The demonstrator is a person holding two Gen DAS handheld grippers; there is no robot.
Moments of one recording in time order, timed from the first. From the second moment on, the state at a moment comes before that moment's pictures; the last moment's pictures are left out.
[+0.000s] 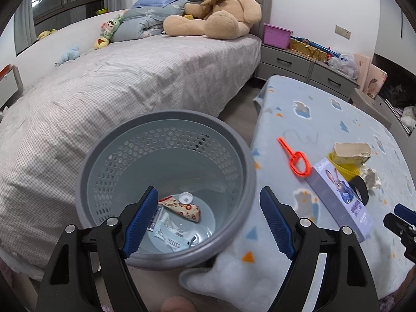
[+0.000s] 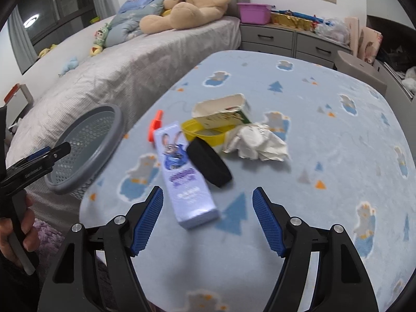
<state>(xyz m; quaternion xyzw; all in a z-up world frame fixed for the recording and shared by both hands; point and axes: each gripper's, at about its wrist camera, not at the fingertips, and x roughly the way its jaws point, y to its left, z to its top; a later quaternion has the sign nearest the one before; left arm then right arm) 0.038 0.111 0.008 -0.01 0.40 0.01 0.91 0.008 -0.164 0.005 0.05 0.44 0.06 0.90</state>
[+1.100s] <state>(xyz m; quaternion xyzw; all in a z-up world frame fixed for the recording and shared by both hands) 0.043 0.045 -0.019 0.02 0.44 -0.02 0.90 0.077 -0.163 -0.025 0.06 0.47 0.18 0.86</state>
